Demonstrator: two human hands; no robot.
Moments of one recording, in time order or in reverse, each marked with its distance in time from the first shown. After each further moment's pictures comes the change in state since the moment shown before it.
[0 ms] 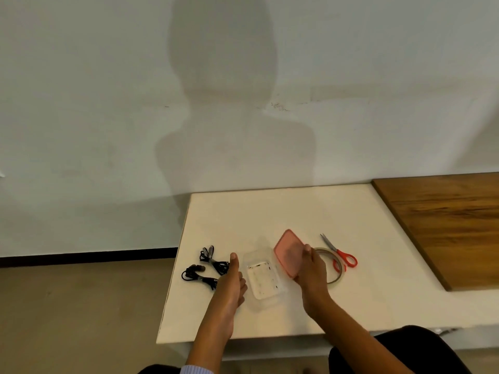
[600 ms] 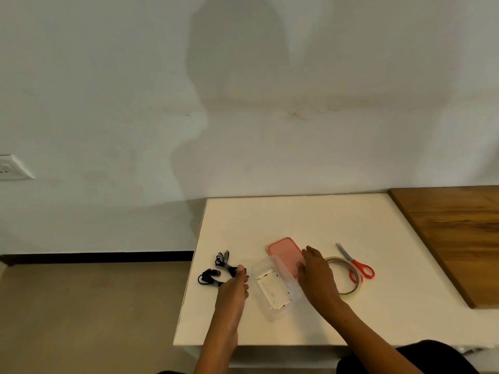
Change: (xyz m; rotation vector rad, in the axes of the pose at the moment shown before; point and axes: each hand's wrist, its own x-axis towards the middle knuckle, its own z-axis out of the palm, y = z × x) left_hand -0.016 0.008 -0.021 0.041 0.103 0.057; right_hand 0.008 -0.014 0.009 -1.030 -0.200 -0.351
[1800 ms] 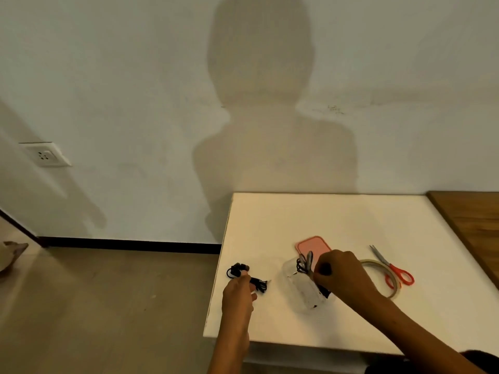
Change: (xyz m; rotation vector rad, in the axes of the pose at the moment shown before) left_hand -0.005 0.001 -0.040 -0.120 0.138 -0.023; right_hand -0.009 -0.035 -0.019 -0.178 -0.119 -0.152
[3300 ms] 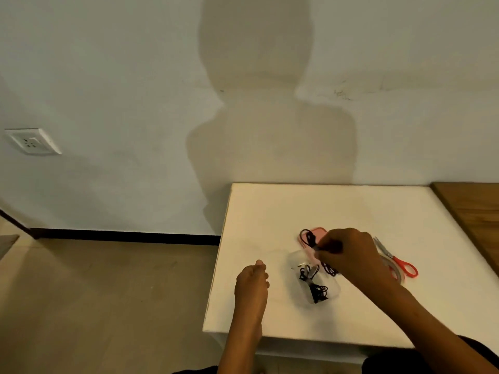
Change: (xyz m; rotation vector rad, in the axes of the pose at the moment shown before) left_hand 0.004 0.001 0.013 0.095 -0.086 0.086; right_hand 0.000 -0.010 -0.020 0.207 0.129 -0.035
